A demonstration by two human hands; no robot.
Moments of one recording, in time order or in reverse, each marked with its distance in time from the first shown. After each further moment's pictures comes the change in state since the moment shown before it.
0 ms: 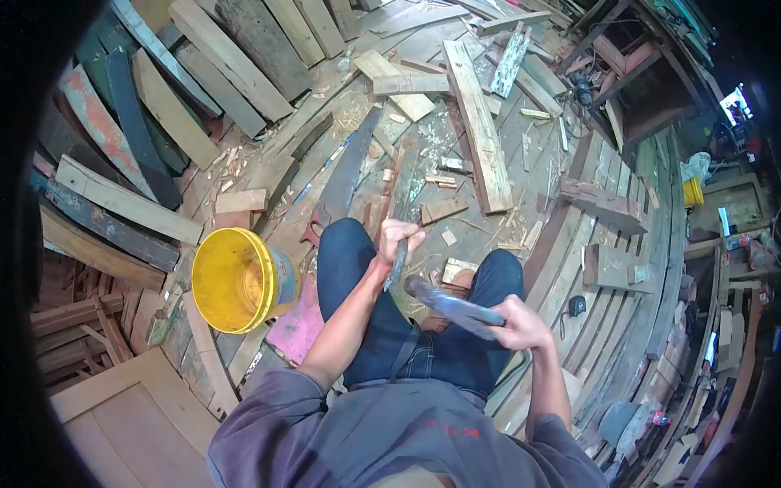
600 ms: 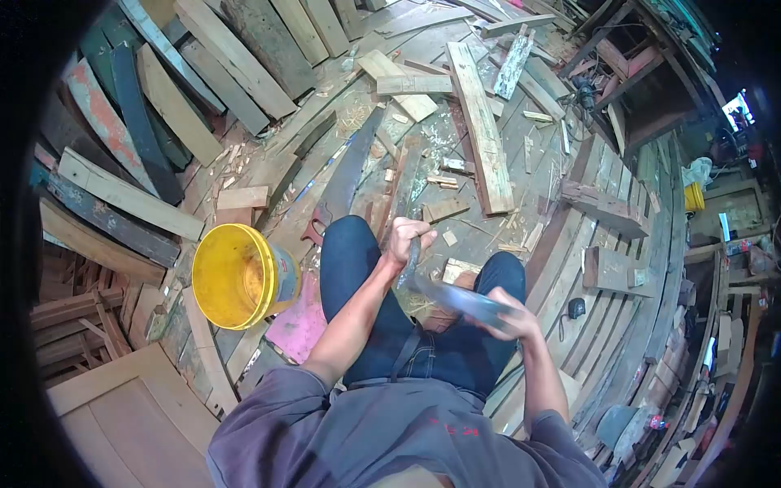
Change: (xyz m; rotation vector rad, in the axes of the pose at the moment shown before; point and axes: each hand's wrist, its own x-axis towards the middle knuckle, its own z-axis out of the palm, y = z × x) left_hand 0.007 -0.002 0.017 -0.069 0.063 0.033; right_hand 0.018 0.043 0.006 -0.077 -0.196 0.145
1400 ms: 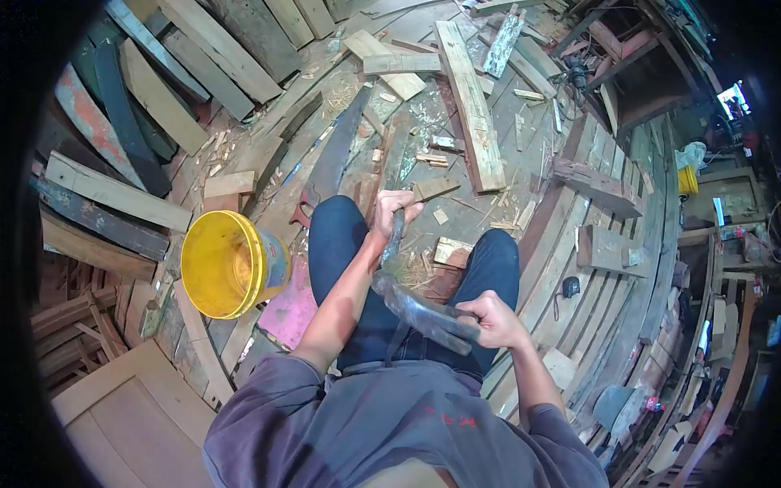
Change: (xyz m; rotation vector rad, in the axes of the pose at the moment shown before) left_hand 0.003 -0.002 -0.005 0.024 -0.038 -0.027; right_hand -0.022 -0.056 0.023 0.141 0.098 -0.118
